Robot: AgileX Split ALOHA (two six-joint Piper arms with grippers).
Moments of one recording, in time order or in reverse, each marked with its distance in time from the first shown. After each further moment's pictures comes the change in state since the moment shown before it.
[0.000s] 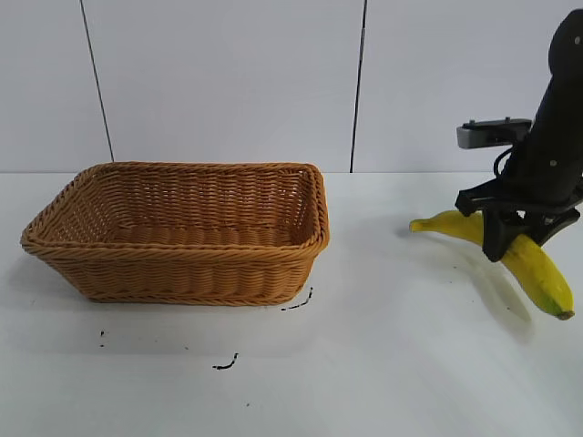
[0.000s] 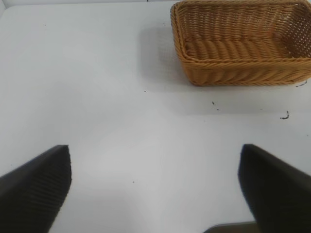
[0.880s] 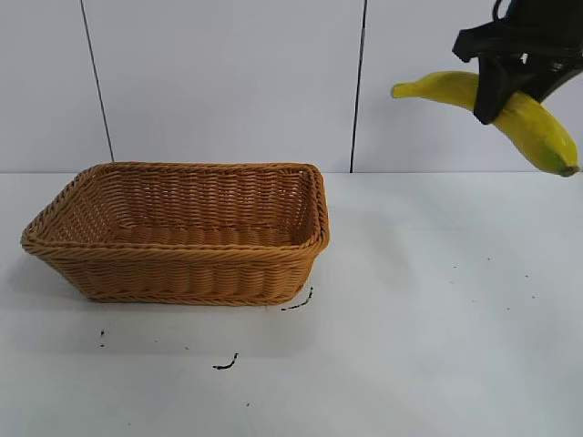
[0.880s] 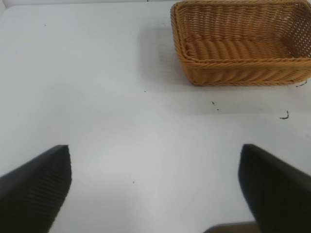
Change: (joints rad) left arm 0.000 0.000 0.000 0.000 0.000 0.000; right arm 0.147 -0.166 -0.296 -0.029 0.266 0.000
